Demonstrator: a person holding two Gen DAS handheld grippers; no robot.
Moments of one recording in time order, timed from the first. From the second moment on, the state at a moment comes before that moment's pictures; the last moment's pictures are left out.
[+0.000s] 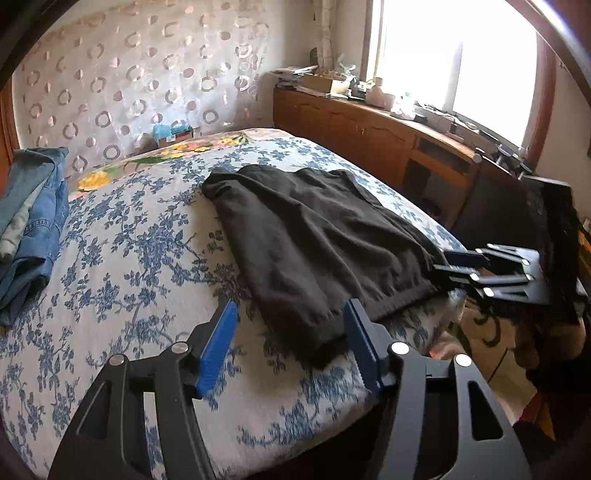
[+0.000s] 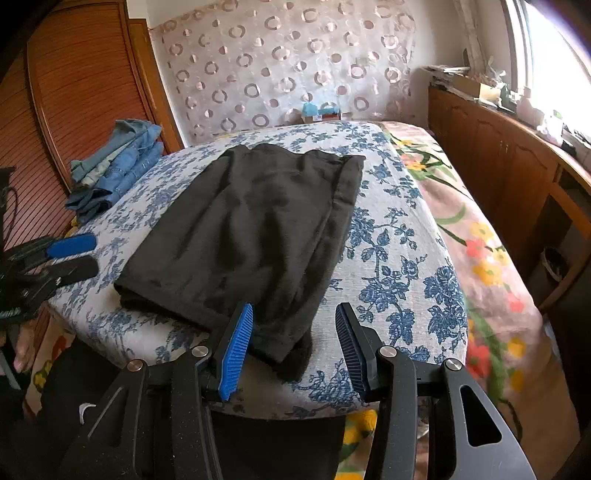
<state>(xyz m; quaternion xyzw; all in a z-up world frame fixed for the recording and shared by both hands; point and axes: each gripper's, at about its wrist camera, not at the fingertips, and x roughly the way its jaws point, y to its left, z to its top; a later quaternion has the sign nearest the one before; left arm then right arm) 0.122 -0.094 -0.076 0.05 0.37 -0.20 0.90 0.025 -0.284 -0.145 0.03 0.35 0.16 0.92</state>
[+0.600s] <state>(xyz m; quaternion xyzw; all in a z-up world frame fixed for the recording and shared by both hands) 0.144 -0.105 -0.115 0.05 0.43 -0.19 0.88 0.030 -0.279 -0.151 0.03 0.36 0.15 0.92</state>
